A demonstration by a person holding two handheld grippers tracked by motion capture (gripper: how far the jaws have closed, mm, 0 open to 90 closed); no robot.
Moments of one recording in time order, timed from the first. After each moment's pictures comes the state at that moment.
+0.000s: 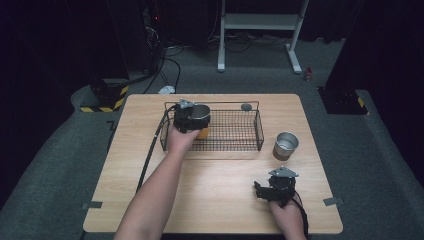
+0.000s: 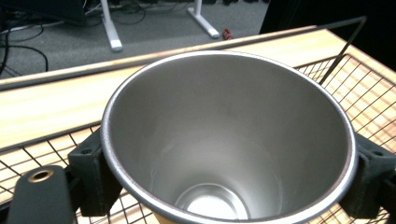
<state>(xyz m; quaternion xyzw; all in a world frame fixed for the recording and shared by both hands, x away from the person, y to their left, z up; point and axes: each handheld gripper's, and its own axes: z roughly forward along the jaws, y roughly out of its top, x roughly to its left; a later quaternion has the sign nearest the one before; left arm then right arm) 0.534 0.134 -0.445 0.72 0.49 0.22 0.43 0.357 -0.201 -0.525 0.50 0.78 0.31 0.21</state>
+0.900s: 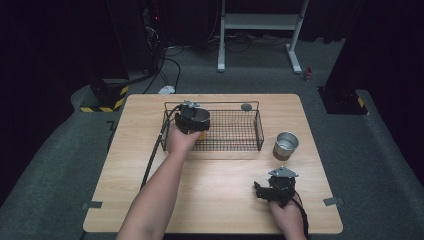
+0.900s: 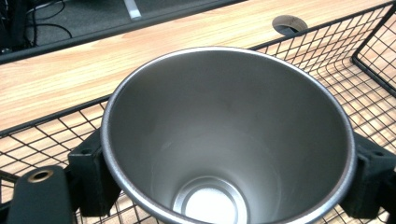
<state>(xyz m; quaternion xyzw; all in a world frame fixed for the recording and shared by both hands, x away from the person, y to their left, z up) 0.540 0.124 -0.448 0.76 0.50 0.23 0.35 0.356 -0.200 -0.525 0.50 0.78 0.31 0.21</state>
